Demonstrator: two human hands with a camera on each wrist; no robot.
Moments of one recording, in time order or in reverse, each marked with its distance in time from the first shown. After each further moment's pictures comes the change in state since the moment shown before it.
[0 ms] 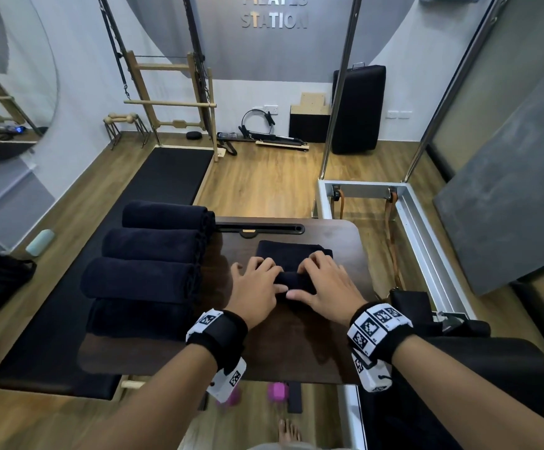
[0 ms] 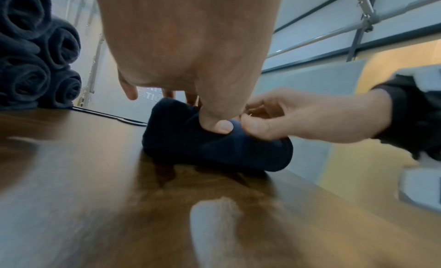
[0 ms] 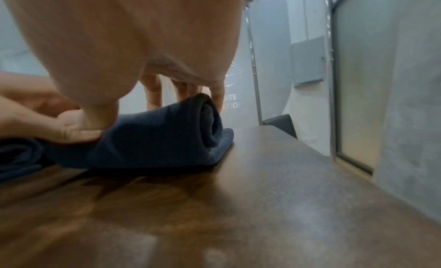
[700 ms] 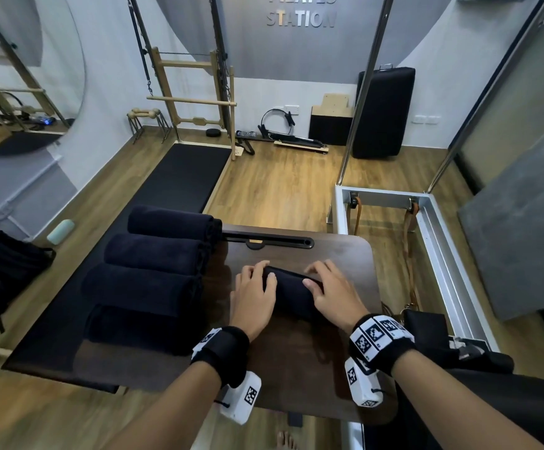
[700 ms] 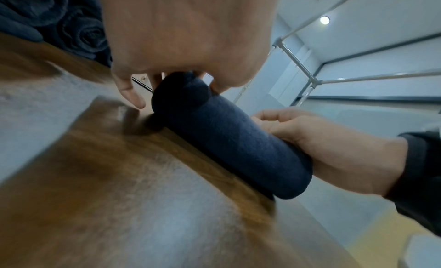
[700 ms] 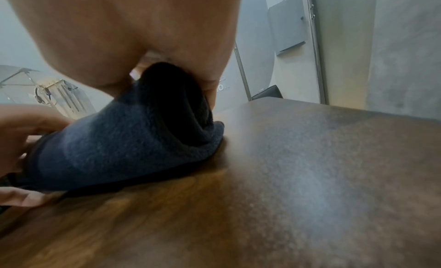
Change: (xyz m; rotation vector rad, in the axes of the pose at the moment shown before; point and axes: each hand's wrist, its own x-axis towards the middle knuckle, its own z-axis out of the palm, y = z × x) left_hand 0.027 -0.004 0.011 -0.543 0.160 -0.440; right_hand 0.047 0.026 0.009 0.345 0.029 0.115
